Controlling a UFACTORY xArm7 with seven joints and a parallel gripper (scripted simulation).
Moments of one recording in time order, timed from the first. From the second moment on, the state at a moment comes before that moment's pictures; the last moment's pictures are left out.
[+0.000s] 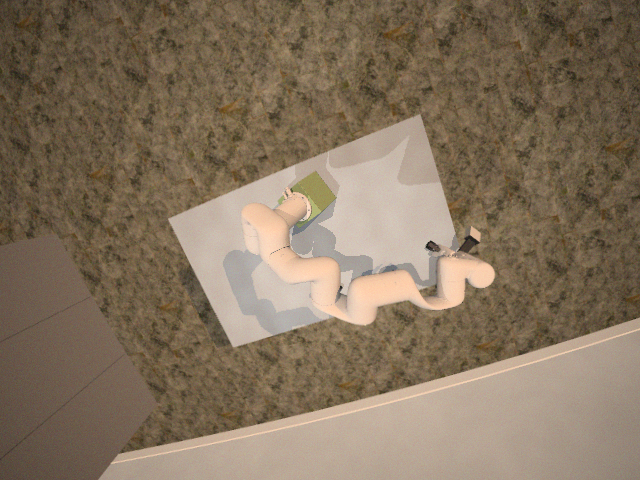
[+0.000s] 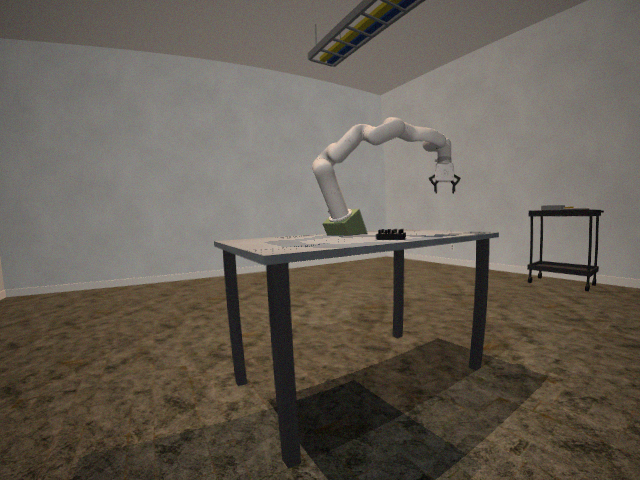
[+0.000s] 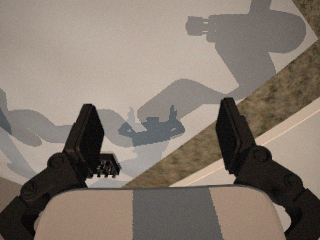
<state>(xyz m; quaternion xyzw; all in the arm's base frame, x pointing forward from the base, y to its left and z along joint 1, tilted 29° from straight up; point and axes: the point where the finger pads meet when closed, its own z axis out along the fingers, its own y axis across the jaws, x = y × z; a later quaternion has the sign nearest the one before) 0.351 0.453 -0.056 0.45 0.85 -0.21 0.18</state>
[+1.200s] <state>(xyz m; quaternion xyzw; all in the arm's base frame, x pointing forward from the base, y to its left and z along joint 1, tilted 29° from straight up) 0.425 0.385 -0.017 0.54 0.78 -0.18 0.25</state>
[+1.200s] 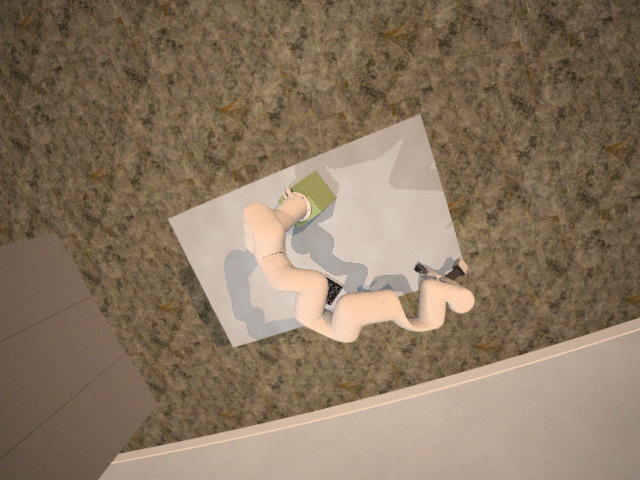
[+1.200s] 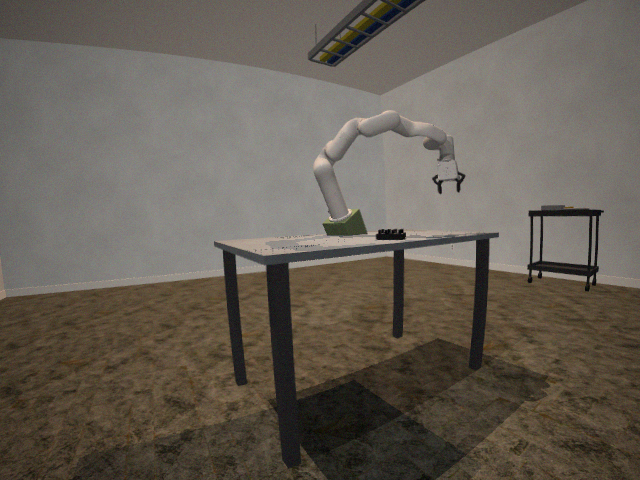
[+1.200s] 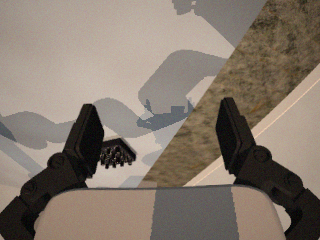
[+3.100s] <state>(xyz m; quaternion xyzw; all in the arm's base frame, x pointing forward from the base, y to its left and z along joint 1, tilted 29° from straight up) 0.453 -0.012 0.071 0.89 0.37 -0.04 0.27</state>
